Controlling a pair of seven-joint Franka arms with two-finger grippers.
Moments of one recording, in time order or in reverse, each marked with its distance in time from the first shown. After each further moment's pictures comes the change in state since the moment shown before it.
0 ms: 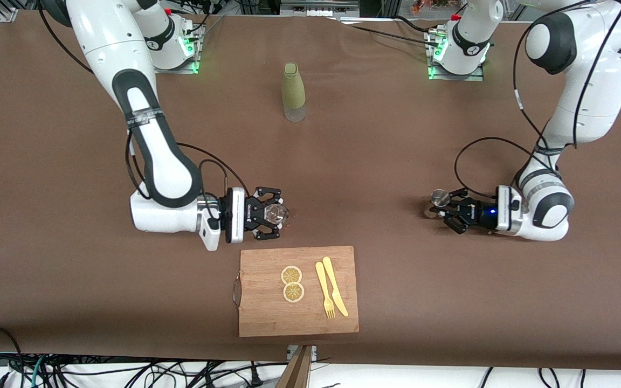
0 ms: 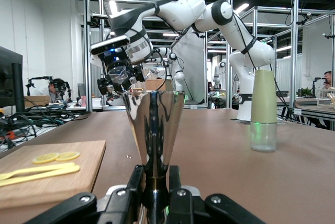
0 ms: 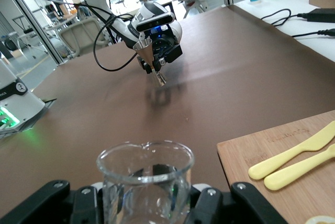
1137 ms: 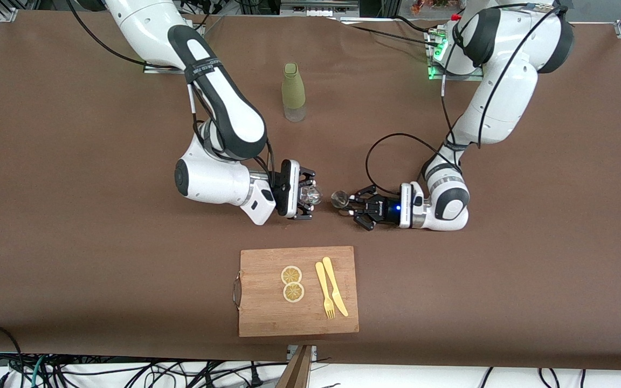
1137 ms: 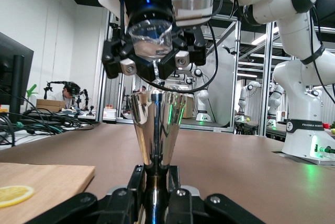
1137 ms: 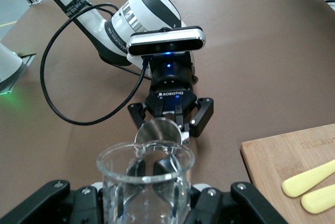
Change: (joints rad) left arm -0.396 0.044 -0.004 -0.036 -0.463 0.203 -0.016; right arm 0.177 -0.056 -0.001 0.002 -0.285 0.194 0.240
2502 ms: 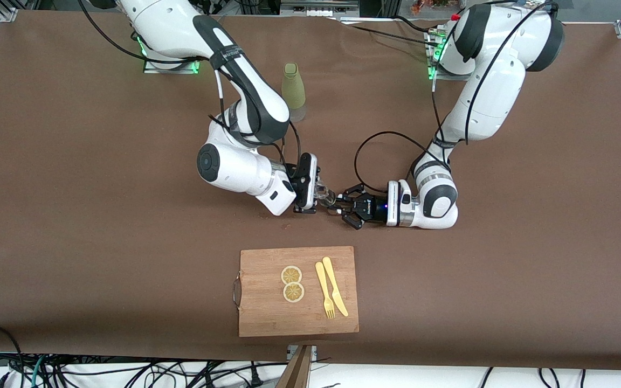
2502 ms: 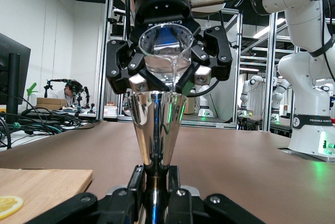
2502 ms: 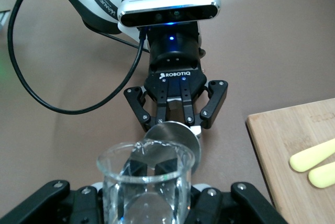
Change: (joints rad) left arm -0.046 -0.008 0.017 0.014 -0.037 0.032 0.002; right arm 0.054 0.000 -0.002 0.000 -0.234 0.056 0.181
